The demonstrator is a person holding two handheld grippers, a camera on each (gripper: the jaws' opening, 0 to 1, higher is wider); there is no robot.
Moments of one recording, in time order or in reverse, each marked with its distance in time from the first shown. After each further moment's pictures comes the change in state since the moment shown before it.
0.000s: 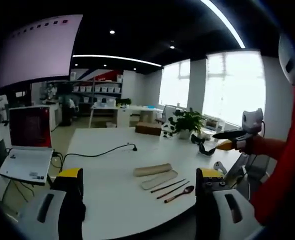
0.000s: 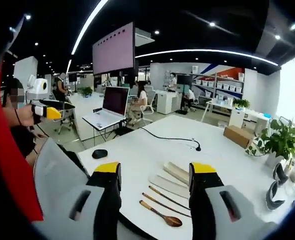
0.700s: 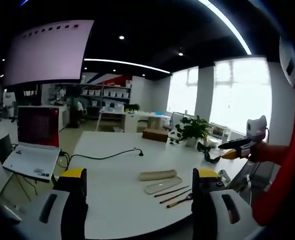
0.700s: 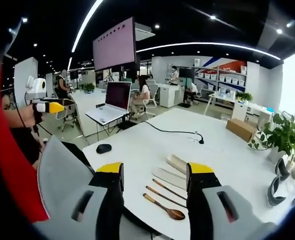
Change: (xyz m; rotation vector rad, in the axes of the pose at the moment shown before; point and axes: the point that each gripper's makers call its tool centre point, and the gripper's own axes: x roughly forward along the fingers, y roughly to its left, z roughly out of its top) left arm -0.010 0.012 0.004 -0.056 -0.054 0.068; right arm -0.005 0.002 -0.013 -0.001 0.069 0.026
